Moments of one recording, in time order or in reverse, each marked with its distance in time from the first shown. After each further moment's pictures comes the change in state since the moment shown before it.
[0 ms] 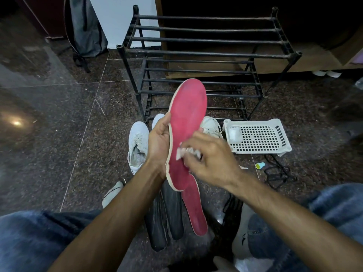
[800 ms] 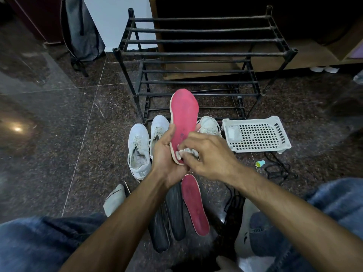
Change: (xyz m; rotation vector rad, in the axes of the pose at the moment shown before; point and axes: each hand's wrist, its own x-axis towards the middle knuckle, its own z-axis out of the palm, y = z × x) left_hand -0.005 -0.021 -0.002 -0.089 0.052 -0.170; right_hand 0.007 0.001 -0.009 -0.029 -0.171 0.067
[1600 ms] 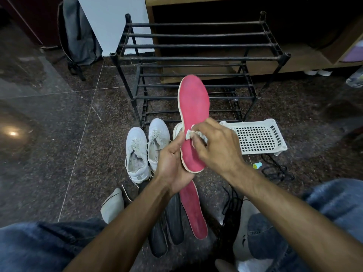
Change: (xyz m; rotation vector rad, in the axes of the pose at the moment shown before) left_hand -0.003 -0.015 0.002 0.029 -0.120 0.020; right_hand 0.005 0.009 -0.009 -0.165 0.276 0.161
